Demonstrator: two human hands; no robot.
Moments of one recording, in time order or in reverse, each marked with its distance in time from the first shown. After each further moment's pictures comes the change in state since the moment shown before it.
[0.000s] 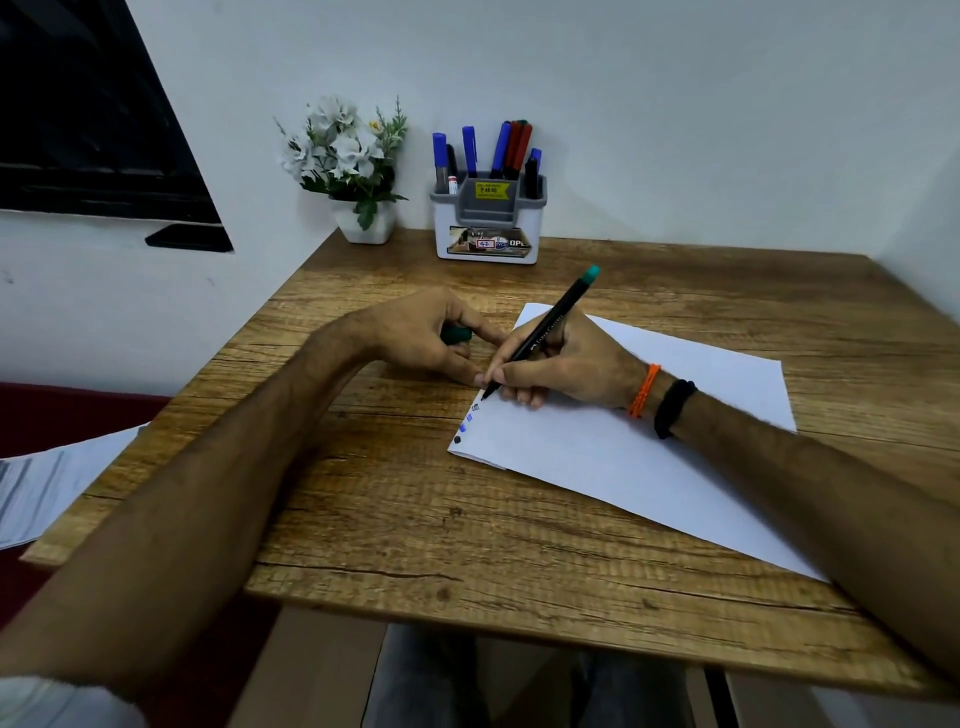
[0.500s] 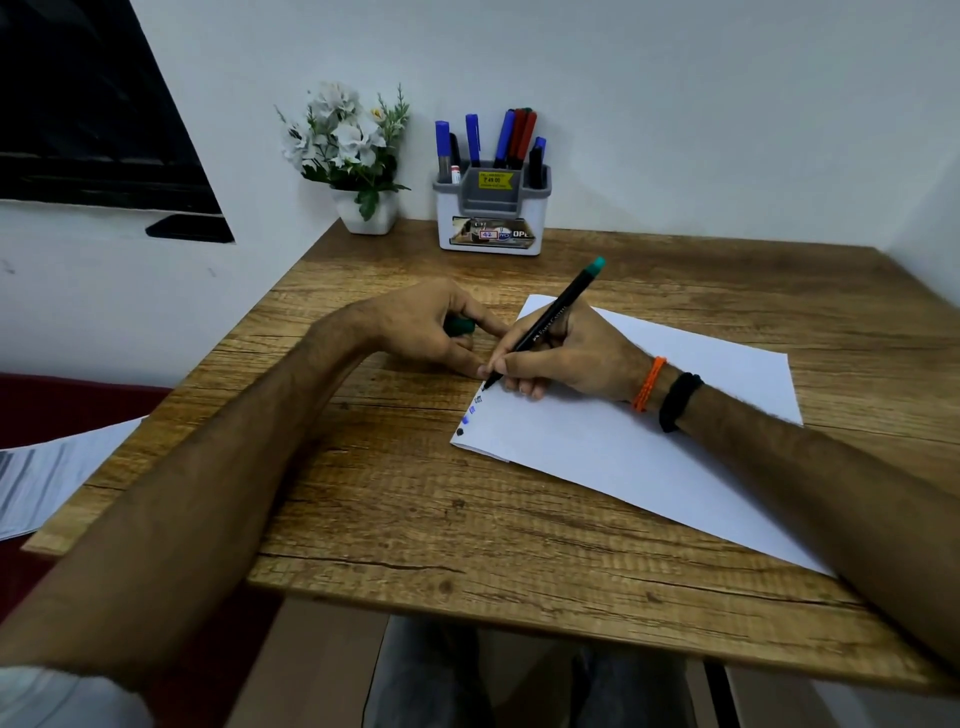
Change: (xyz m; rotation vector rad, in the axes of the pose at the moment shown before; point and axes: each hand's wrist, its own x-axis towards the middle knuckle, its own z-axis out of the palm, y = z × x) left_hand -0.005 0.008 0.001 0.027 -0.001 -0.001; right_hand -0.001 -0.004 0.001 0.004 0.017 0.027
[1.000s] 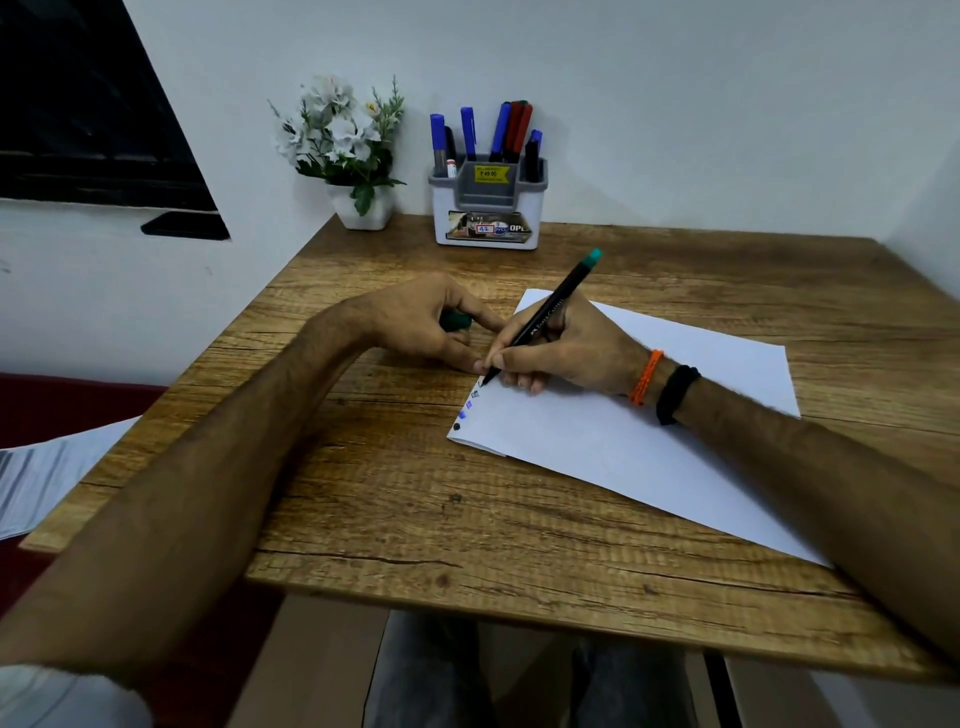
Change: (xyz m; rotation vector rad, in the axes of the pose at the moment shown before) left_hand -0.001 0.003 0.000 0.017 -0.013 0.005; right_hand -0.001 0.000 0.001 -0.008 0.012 -0.014
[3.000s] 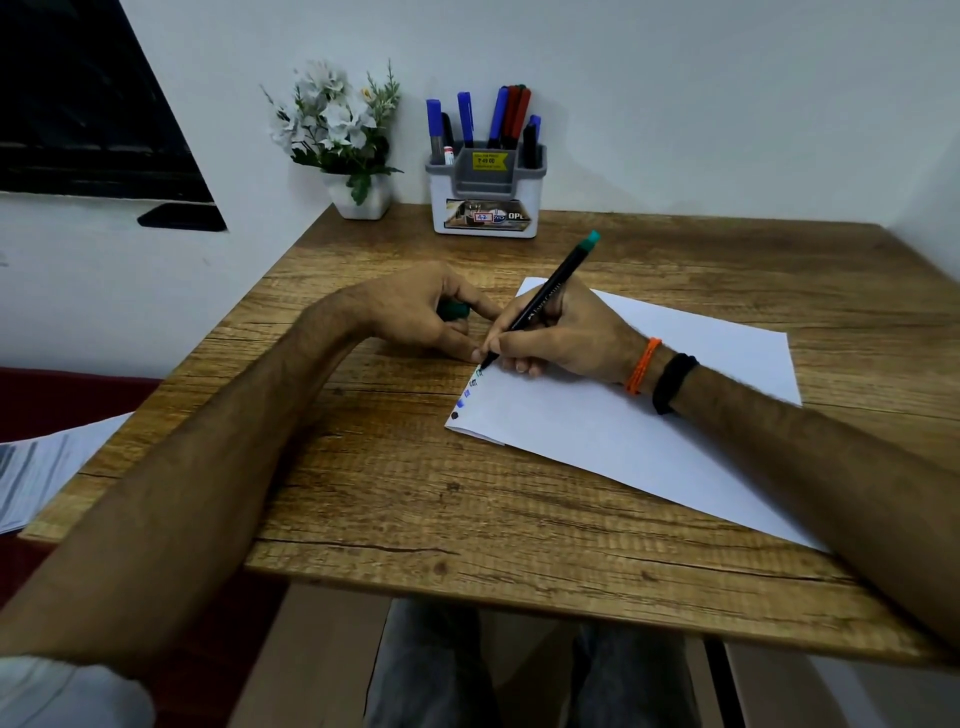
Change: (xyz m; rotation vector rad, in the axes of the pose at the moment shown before) left_hand 0.003 -0.007 0.000 -0.029 -0.001 0.009; right_hand 0.001 0.001 0.001 0.010 0.032 0.002
